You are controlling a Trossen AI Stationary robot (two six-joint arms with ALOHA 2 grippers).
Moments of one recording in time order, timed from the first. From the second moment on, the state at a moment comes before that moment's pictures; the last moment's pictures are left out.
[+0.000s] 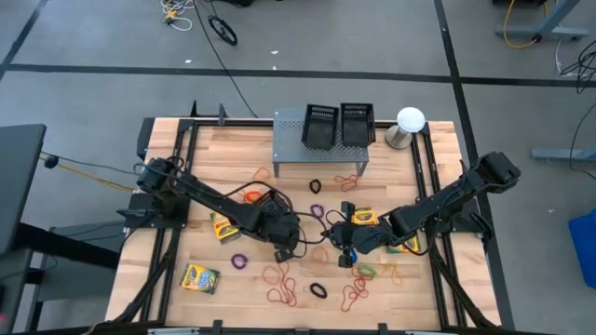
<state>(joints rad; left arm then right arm) -0.33 1.88 1.25 -0.59 -0.32 -0.60 0.46 1.49 0.83 -0.01 0.49 0.21</state>
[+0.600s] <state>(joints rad) -0.43 1.84 1.27 -0.75 -0.36 -0.53 0.46 1.49 0.83 -0.01 0.50 0.20</state>
